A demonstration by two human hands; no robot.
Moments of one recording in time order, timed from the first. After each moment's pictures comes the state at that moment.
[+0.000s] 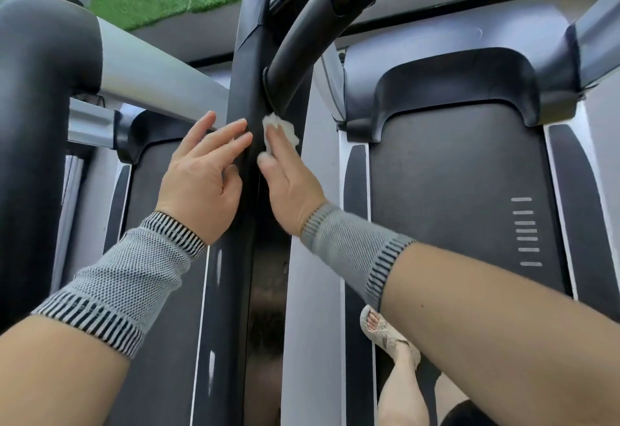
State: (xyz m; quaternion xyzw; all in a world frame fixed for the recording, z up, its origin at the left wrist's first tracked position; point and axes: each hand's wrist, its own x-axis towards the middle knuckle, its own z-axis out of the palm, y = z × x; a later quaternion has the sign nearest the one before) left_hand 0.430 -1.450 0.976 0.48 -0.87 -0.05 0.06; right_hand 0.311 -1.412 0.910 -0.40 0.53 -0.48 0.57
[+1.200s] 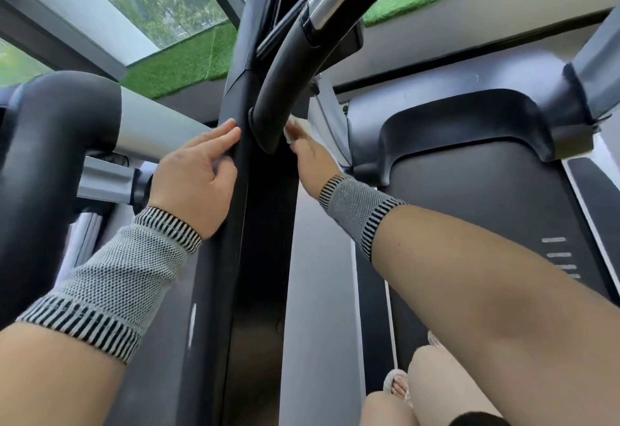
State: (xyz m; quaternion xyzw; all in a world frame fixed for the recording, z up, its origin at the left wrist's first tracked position) left_hand 0.390 -1.483 0.971 0.56 -0.82 -0.05 0.12; right_hand 0.264 -1.504 0.839 -0.37 0.56 -0.51 0.54
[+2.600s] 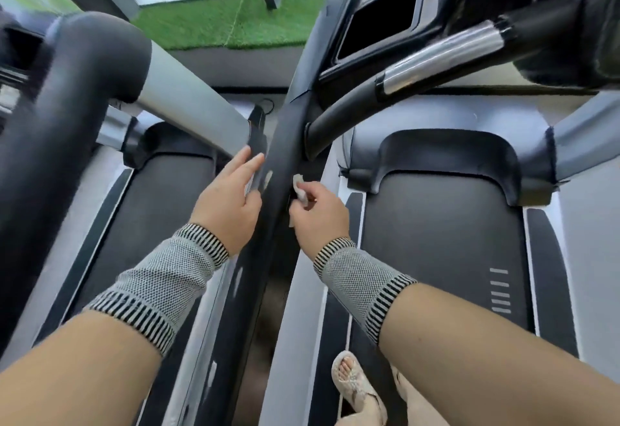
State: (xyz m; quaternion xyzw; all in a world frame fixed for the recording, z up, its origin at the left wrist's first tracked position) left_hand 0.429 -1.449 0.991 0.61 -0.77 -0.17 0.09; right_hand 0.305 -1.409 0.932 -0.39 0.69 -0.41 0.45
